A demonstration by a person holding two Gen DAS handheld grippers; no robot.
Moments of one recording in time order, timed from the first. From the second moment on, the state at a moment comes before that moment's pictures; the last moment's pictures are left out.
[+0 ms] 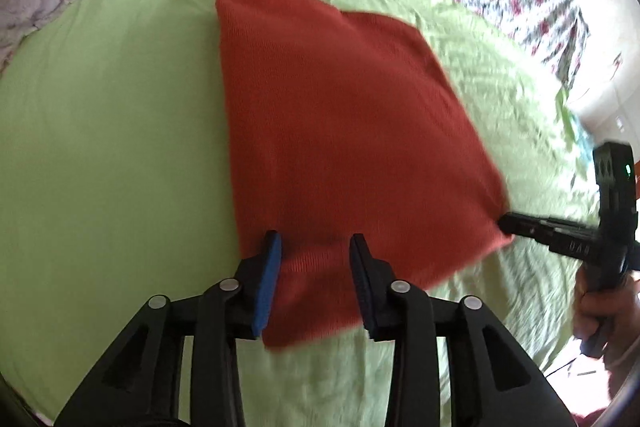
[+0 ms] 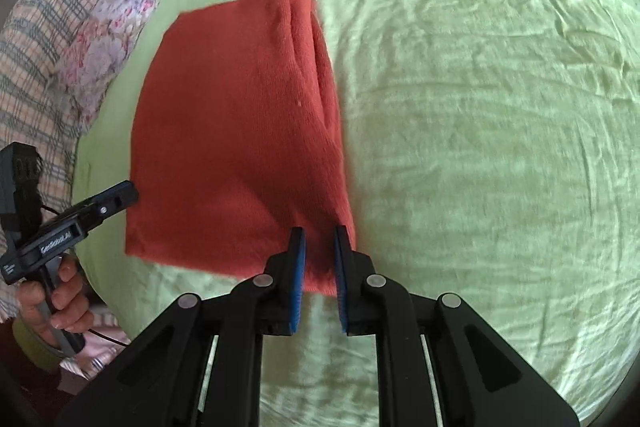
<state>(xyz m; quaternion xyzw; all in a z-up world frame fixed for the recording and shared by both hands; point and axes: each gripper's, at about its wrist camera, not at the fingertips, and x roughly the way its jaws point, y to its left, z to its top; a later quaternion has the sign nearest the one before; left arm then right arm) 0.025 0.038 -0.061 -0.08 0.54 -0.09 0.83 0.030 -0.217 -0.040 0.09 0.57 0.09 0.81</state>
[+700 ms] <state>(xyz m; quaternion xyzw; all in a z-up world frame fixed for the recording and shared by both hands) -0.092 0.039 -0.035 -0.06 0.53 0.03 0.85 -0.017 -0.210 0.008 0.05 0.54 0.16 0.83</state>
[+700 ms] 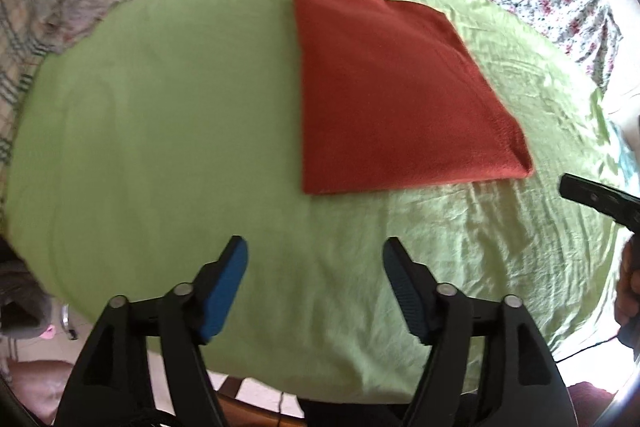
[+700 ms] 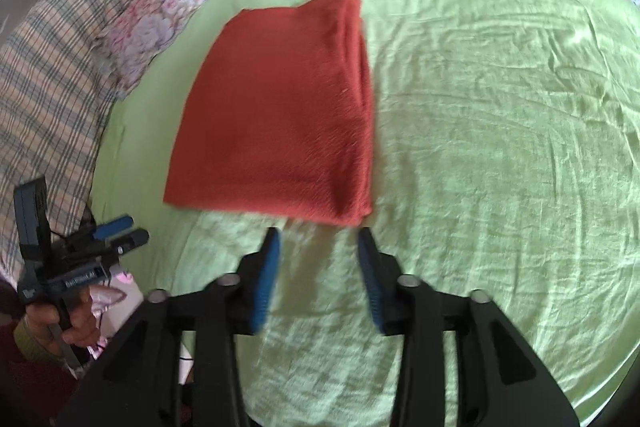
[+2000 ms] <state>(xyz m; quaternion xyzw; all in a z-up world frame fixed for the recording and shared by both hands) -0.030 0.017 -0.011 0.05 0.49 0.09 0.86 0.001 -0.164 -0.007 -0.04 0.52 0.20 0.83</state>
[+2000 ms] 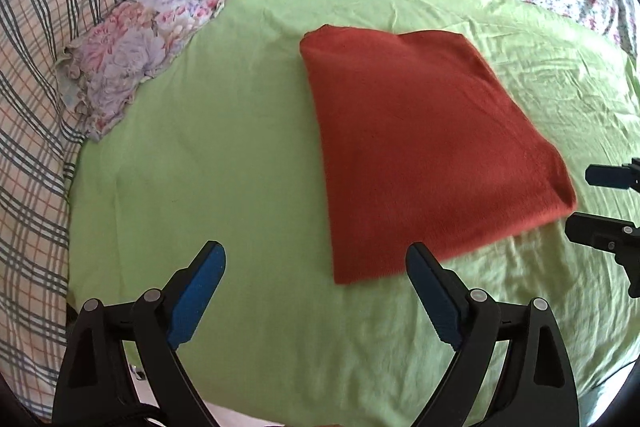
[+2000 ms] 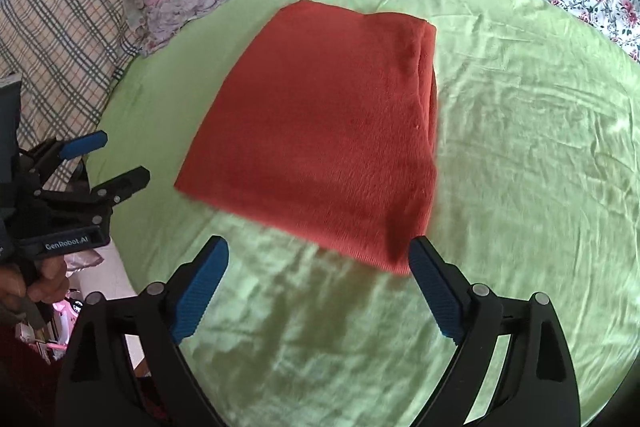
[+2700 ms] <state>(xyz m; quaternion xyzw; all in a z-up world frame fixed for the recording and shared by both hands) 0.022 0.023 -0.031 0.02 0.50 0.10 0.86 0.067 -0.166 -0.022 -0.02 0.53 0.19 0.82</state>
